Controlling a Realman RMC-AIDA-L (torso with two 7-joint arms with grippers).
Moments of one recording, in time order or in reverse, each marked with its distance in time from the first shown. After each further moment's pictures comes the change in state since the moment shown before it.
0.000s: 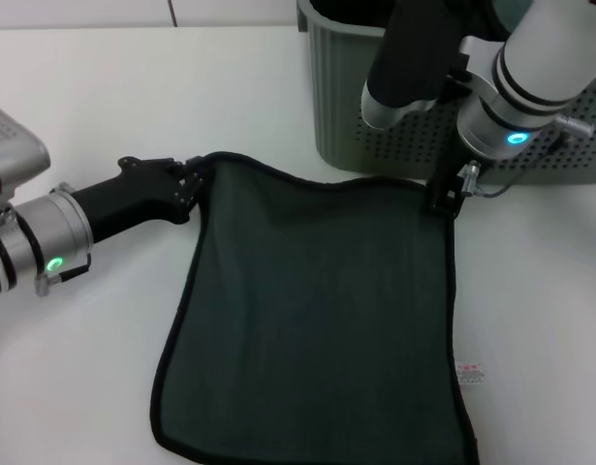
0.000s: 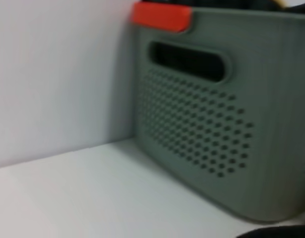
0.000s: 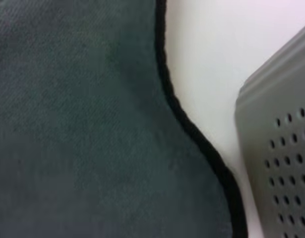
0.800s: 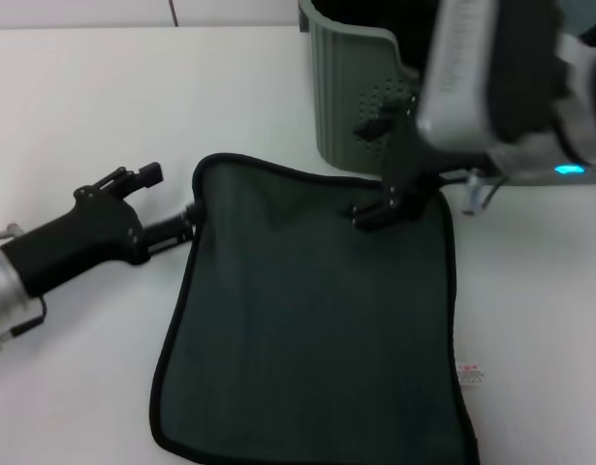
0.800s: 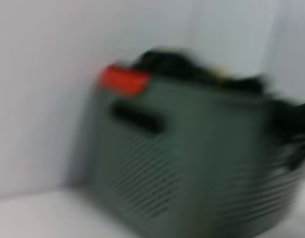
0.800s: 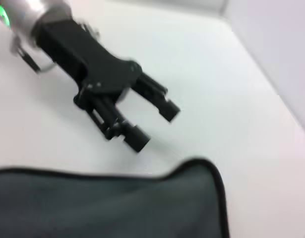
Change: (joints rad) left arm 0.243 0.005 -0.011 0.187 -0.036 0.341 -0.016; right arm -0.535 -0.002 0.033 -0.775 0.230 -0.053 -0.277
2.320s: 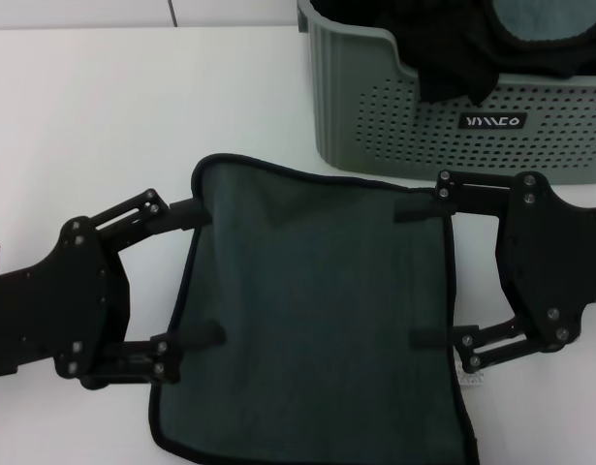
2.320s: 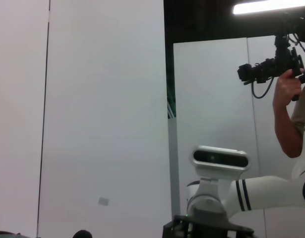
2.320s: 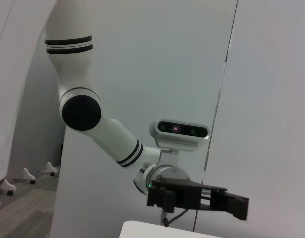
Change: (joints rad) left arm -0.027 0.044 -0.045 0.009 0.041 0.688 0.135; right arm -0.204 -0.008 0.402 0.459 0.940 0.566 -0.964
